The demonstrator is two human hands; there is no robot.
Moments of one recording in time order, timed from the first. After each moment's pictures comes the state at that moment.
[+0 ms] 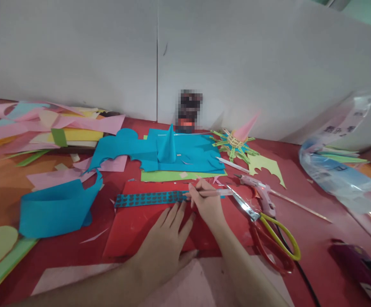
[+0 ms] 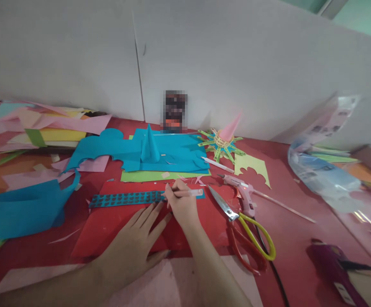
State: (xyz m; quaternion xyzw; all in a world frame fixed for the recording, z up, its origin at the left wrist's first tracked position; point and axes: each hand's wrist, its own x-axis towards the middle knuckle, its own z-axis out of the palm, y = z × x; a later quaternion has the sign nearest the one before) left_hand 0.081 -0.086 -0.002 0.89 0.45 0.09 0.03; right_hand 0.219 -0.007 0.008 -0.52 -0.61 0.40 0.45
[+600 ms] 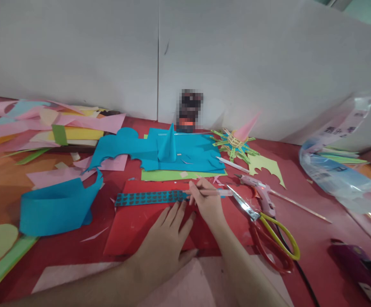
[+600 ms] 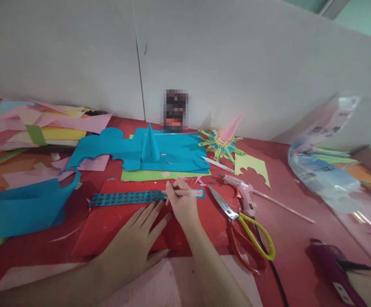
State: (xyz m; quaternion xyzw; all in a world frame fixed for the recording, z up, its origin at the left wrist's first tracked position) left_hand 0.080 -0.086 0.000 0.89 0.45 0.09 0.06; right_hand 0.219 -0.007 0.012 -0.52 -0.61 0.39 0.45
